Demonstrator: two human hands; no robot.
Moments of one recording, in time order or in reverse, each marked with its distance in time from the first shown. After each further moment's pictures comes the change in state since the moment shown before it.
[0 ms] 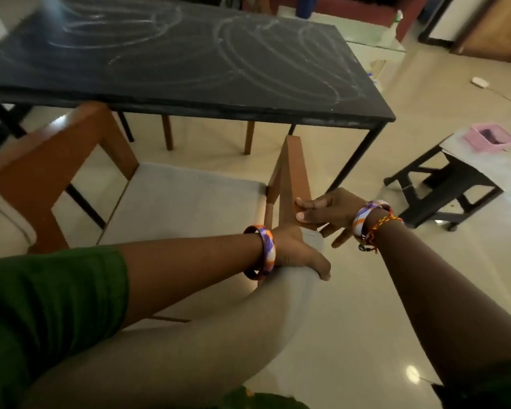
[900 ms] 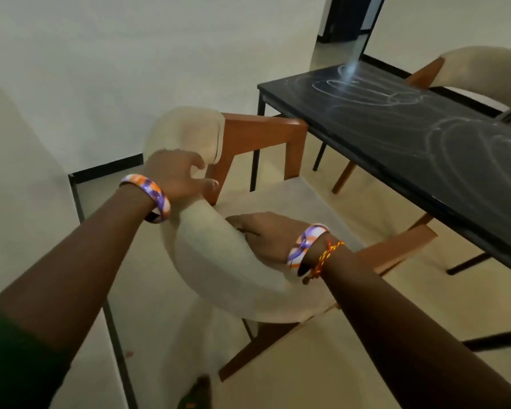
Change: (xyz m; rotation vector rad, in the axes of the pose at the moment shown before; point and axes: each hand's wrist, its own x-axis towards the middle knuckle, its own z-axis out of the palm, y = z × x) left_hand -0.179 -0.048 0.052 -0.029 1.405 -0.787; right_hand -0.058 -0.063 0.080 -0.945 -0.721 -1.205
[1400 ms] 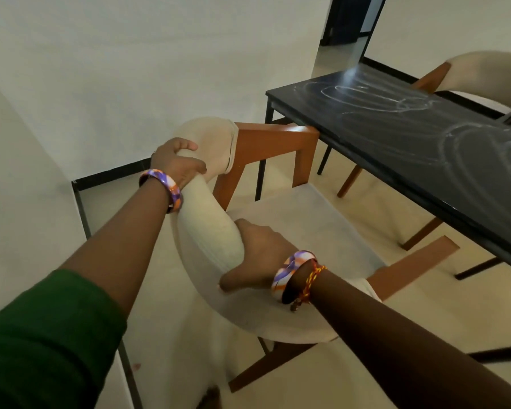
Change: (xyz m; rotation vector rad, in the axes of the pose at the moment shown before) left_hand 0.067 -0.051 0.008 -0.744 0.254 -0.327; right_hand 0.044 -0.025 0.026 0.163 0.083 0.146
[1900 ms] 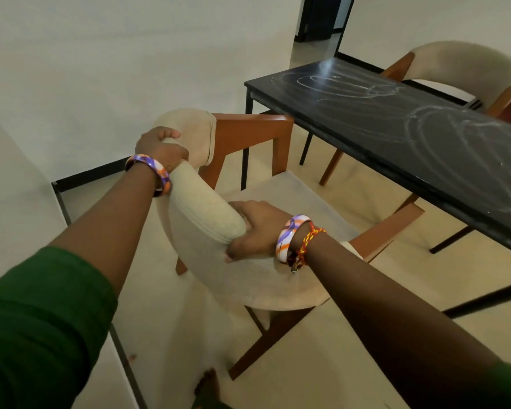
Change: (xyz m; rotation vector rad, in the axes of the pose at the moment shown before) left_hand -0.038 0.002 -0.013 0.026 -0.013 0.003; right_hand -0.045 0.001 0.001 -0.036 0.022 -0.031
